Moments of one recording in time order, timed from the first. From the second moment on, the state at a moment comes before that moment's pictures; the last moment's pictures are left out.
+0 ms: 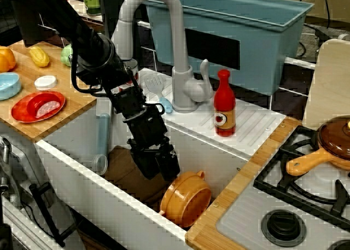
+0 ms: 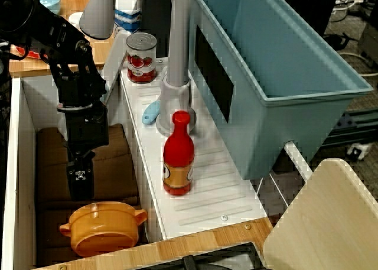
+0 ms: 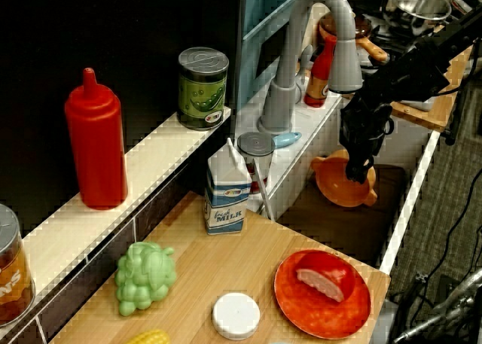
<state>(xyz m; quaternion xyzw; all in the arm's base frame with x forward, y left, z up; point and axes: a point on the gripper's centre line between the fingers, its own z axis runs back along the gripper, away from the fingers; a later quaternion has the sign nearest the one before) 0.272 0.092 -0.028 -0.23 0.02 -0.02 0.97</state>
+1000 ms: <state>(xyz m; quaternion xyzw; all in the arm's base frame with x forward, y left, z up) 0.262 0.075 -0.053 -0.28 0.04 0.01 0.96</state>
